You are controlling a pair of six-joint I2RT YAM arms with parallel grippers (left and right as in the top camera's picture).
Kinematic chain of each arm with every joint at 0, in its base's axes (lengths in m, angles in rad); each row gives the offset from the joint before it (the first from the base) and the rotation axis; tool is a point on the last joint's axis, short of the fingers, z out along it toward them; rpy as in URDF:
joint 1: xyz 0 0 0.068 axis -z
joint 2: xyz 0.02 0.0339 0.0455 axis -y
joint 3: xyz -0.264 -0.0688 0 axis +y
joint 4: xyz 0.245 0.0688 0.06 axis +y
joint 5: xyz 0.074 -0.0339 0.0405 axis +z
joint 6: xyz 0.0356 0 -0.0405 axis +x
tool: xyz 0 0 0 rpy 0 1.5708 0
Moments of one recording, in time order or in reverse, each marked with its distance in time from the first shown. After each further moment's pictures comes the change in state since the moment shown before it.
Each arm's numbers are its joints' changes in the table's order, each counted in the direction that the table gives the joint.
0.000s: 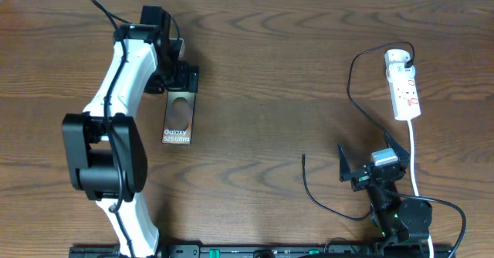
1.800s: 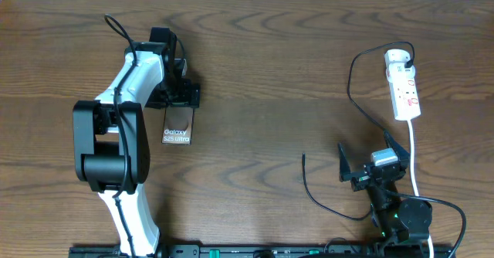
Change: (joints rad) left arm 0.000 -0.051 0.148 -0.116 0.024 -0.011; right arm 0.000 0.000 0.000 0.000 0.000 0.000
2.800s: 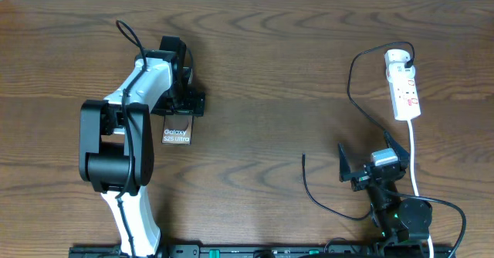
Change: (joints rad) left arm 0.042 0.003 0.075 -0.045 0.046 -0.010; right arm 0.000 0.000 0.000 0.000 0.000 0.000
